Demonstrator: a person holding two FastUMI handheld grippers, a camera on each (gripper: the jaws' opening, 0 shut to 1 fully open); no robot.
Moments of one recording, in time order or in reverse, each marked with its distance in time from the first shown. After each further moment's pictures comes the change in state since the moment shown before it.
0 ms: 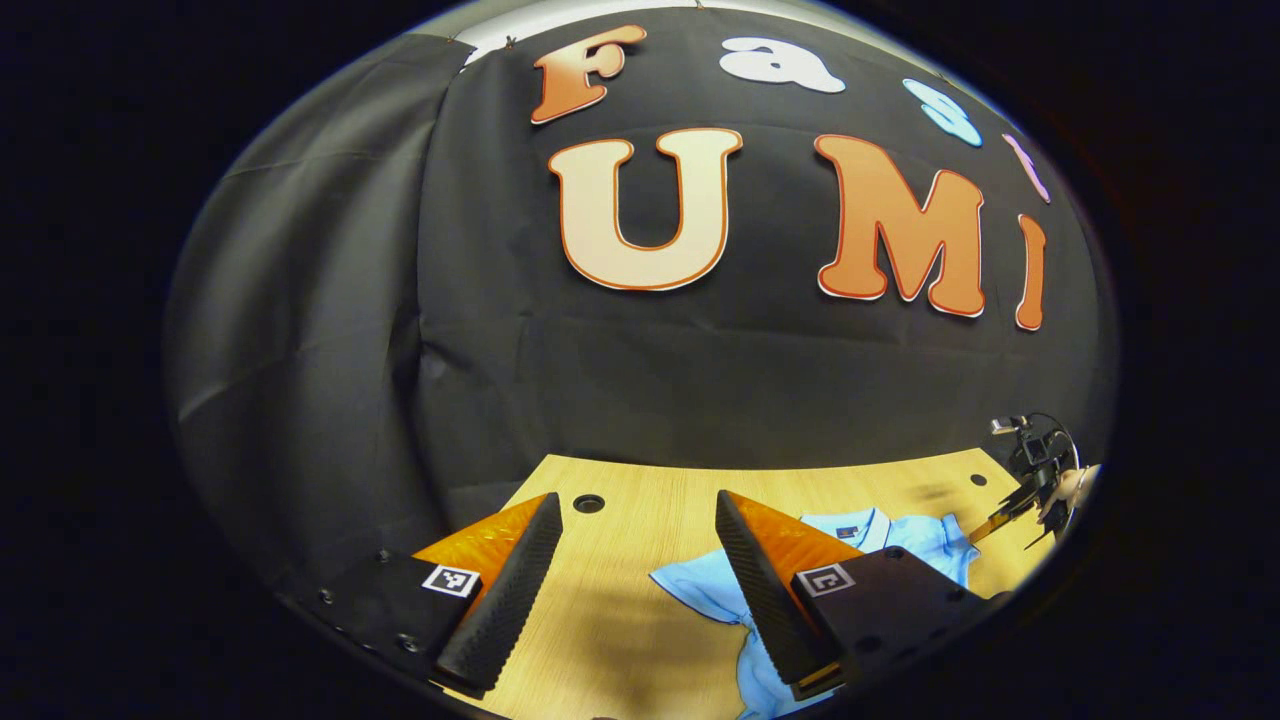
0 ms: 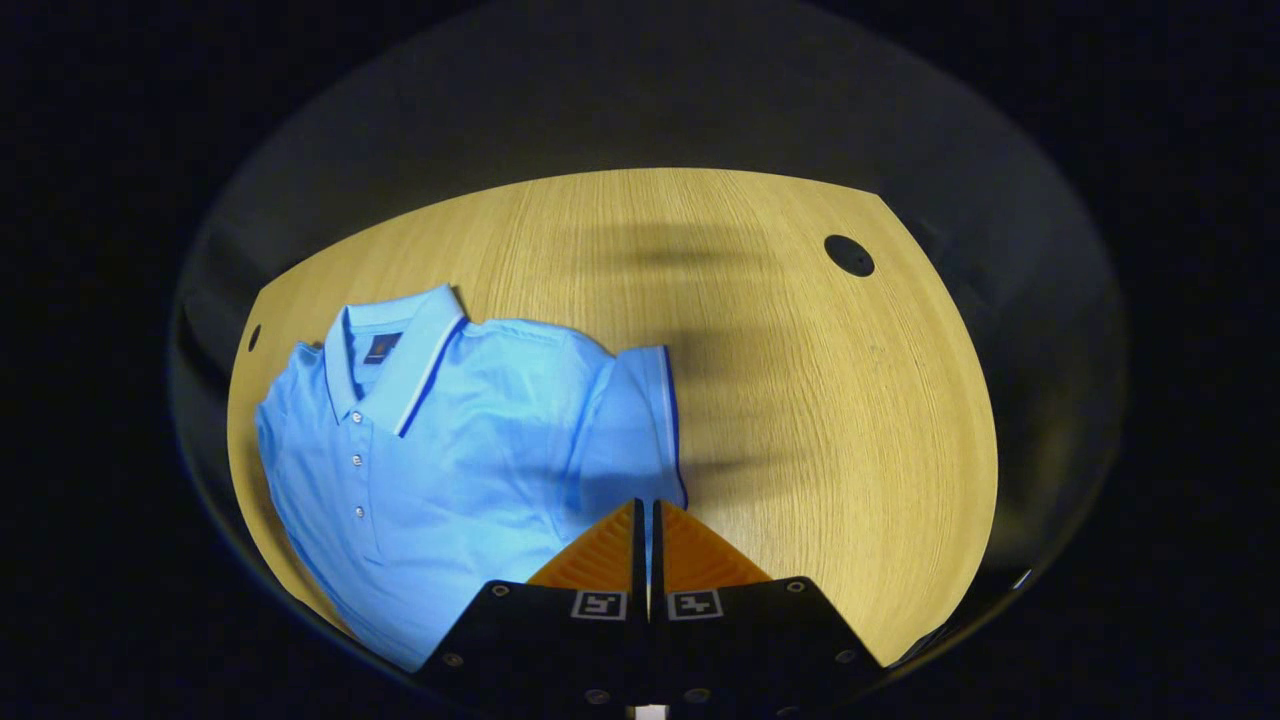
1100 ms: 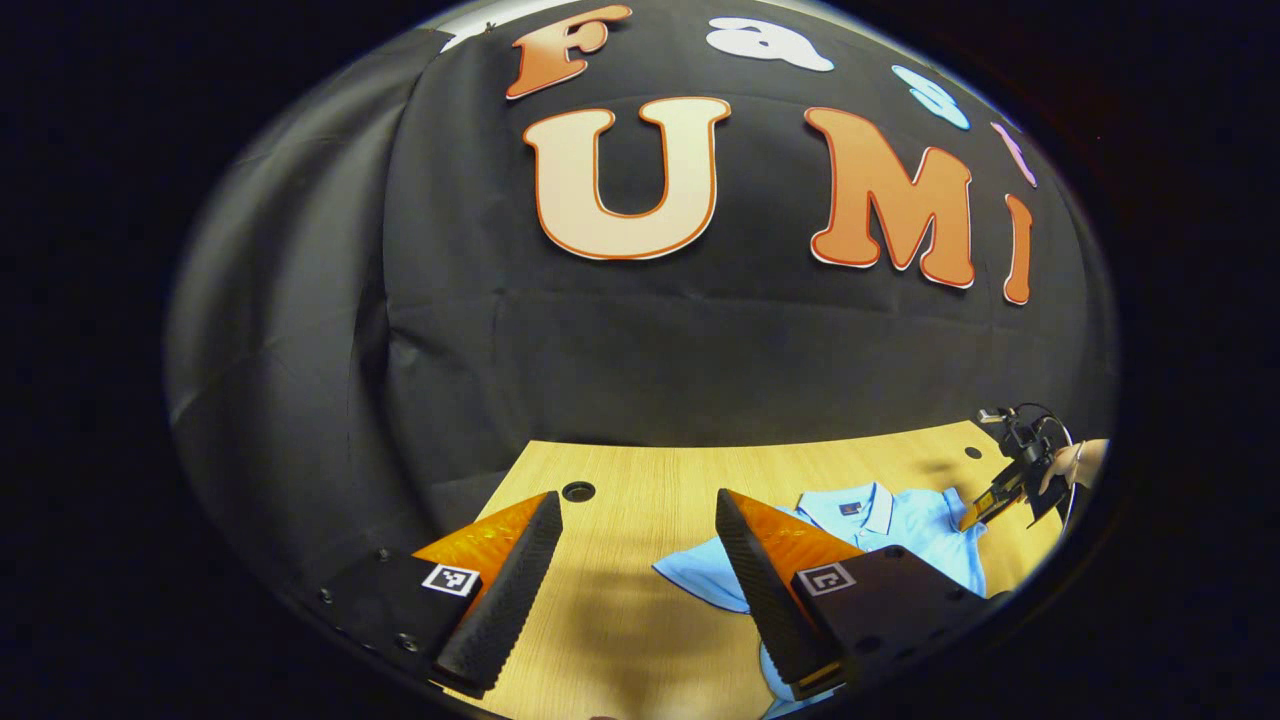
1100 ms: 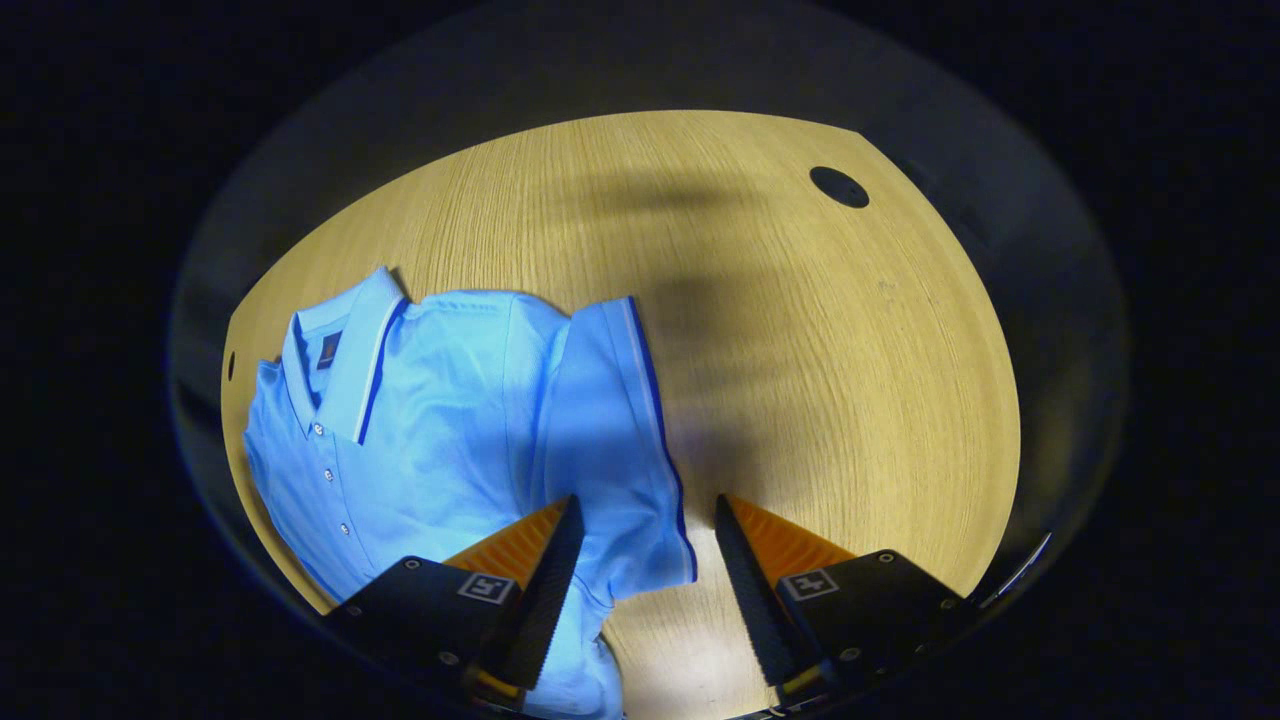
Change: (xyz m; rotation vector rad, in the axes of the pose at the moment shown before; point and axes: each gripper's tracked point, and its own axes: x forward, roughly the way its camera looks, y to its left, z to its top) left arm 0.035 0.009 -0.022 0.054 0.073 -0.064; right arm 0.035 -0.012 -0.019 0.102 0.151 -0.048
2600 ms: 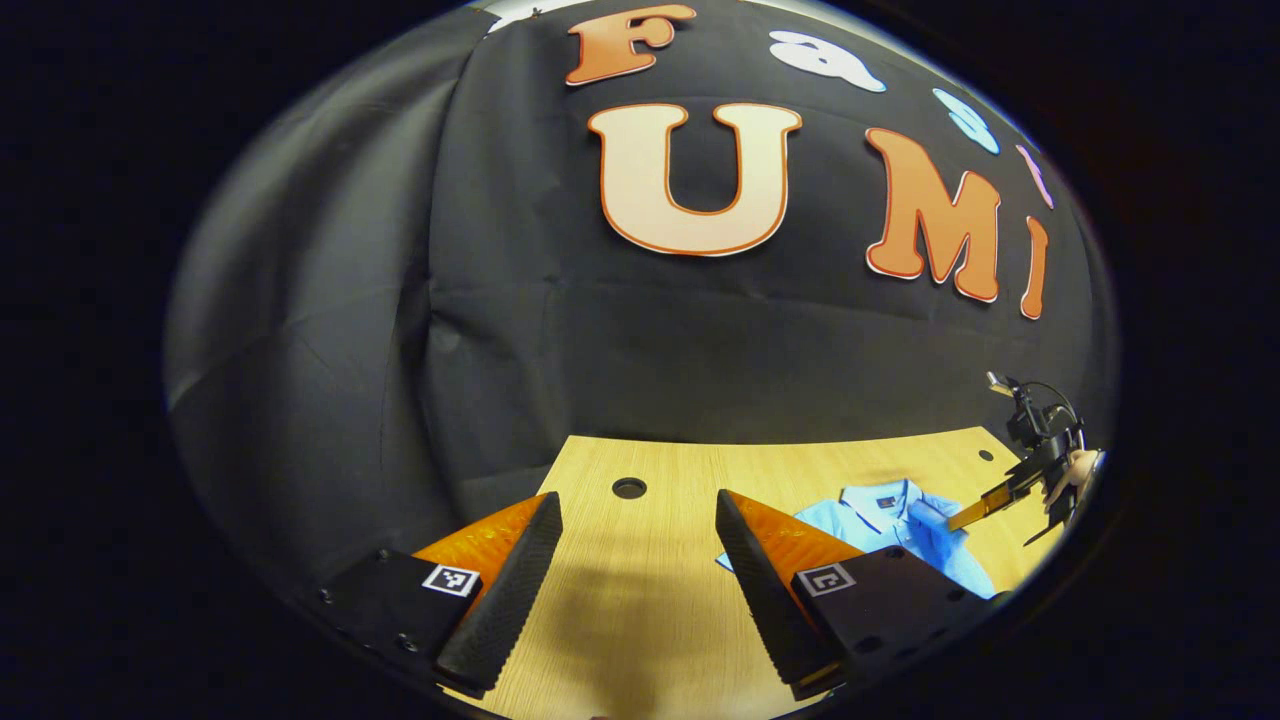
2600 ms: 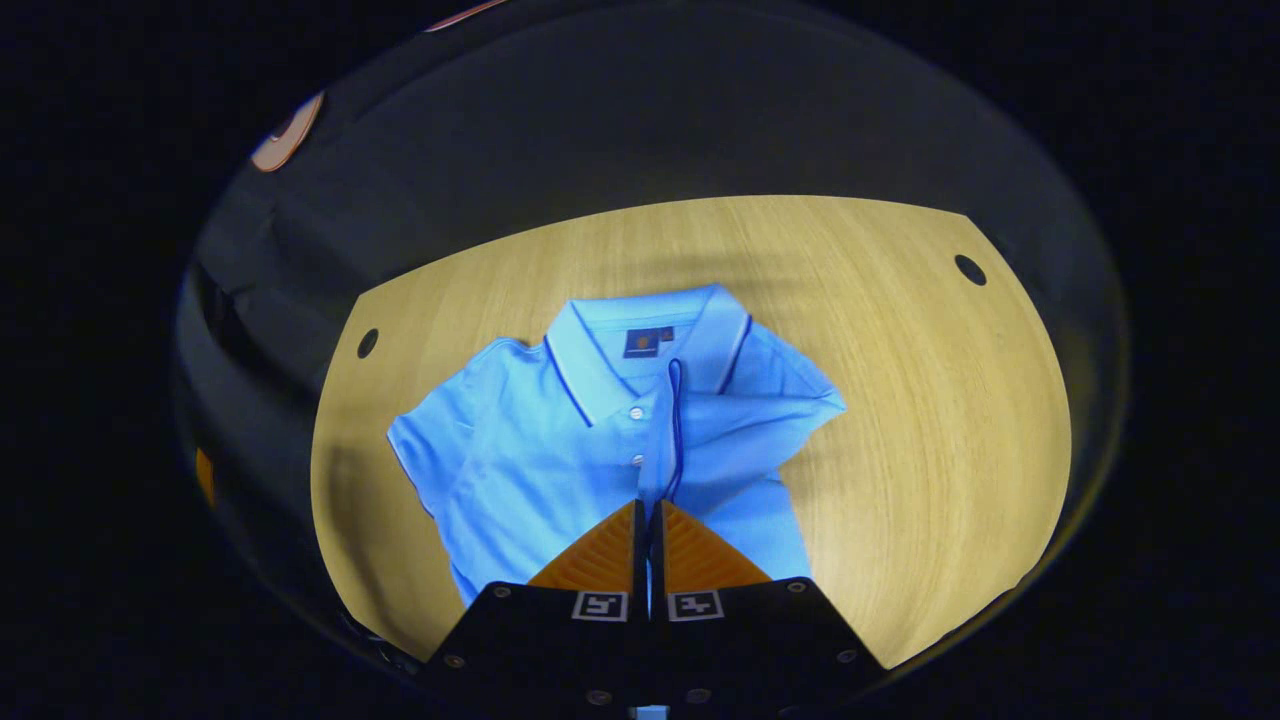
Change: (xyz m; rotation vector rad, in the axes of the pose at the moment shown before) left arm 0.000 0.098 -0.010 -0.047 0.005 -0.001; right arm -0.090 0.229 -0.035 -0.101 -0.190 0.240
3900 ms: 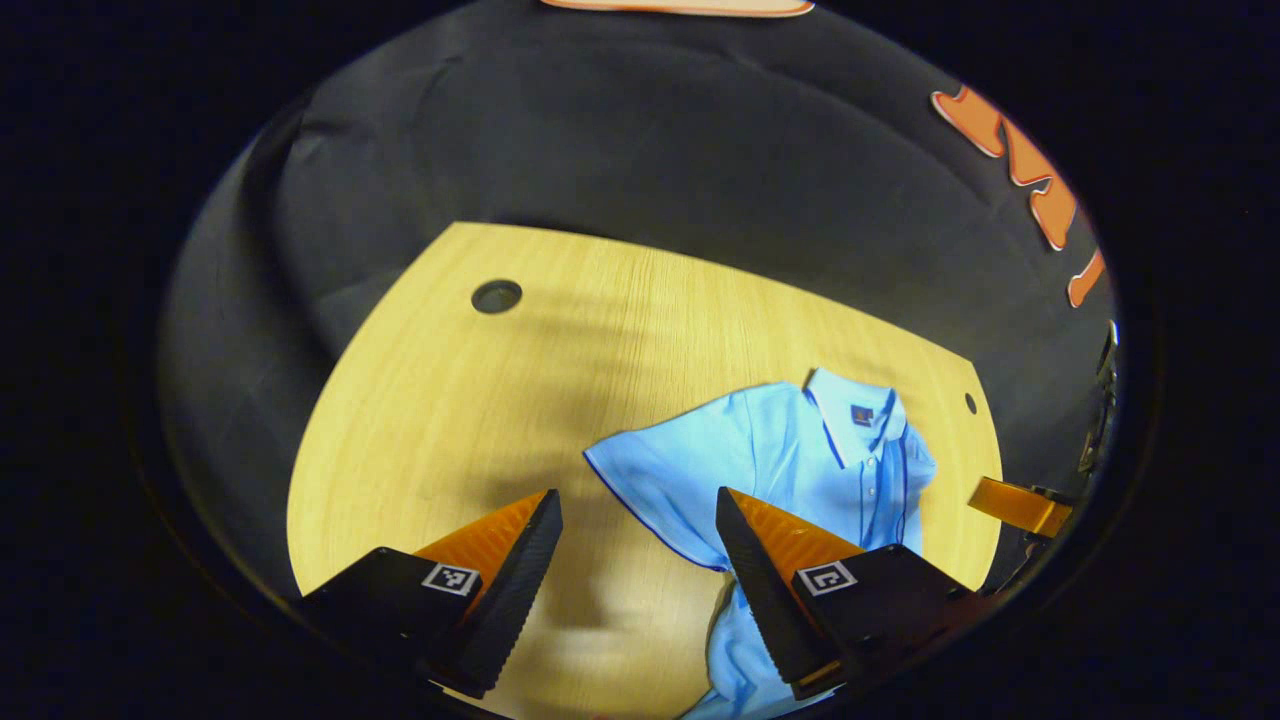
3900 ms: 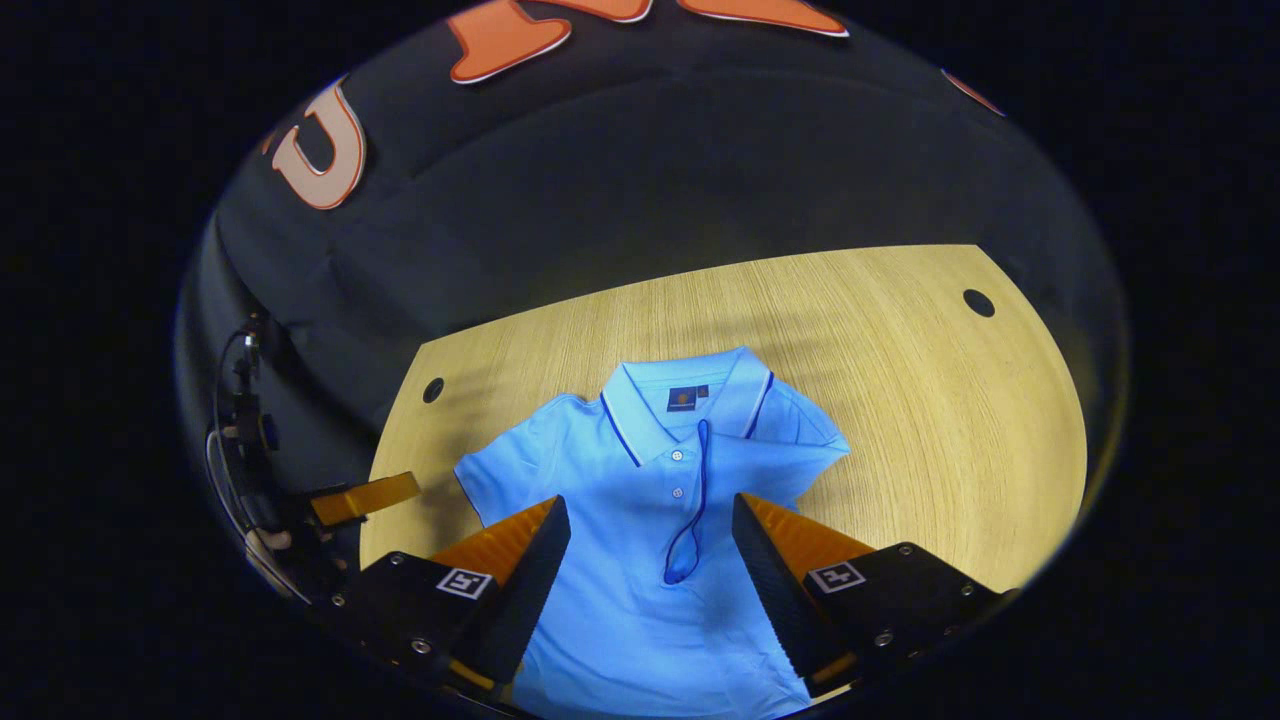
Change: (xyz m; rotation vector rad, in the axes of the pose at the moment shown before) left arm 0.120 -0.133 -0.143 -0.156 0.697 -0.101; right arm -0.058 -0.020 0.031 0.043 -0.193 0.106
